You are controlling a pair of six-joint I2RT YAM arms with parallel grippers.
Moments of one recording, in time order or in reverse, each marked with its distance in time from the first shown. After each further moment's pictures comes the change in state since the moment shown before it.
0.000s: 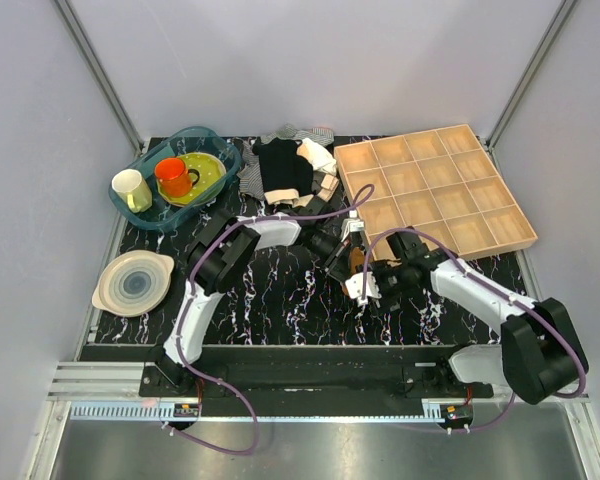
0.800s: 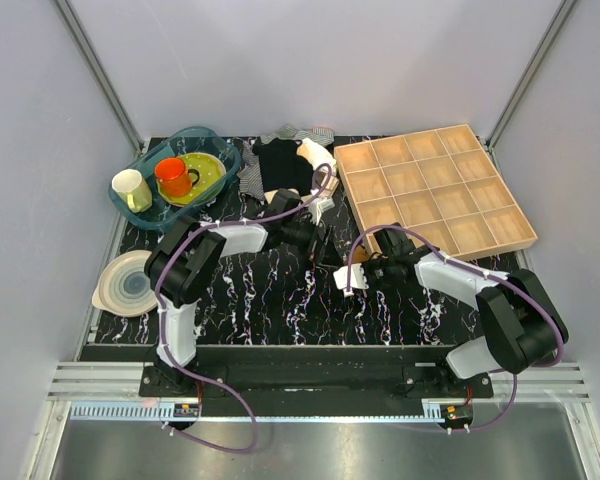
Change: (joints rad) left arm 0.098 -0.265 -0.324 0.396 -0.238 -0.304; right arm 0.050 0.185 -0.010 0.296 0.154 0.053
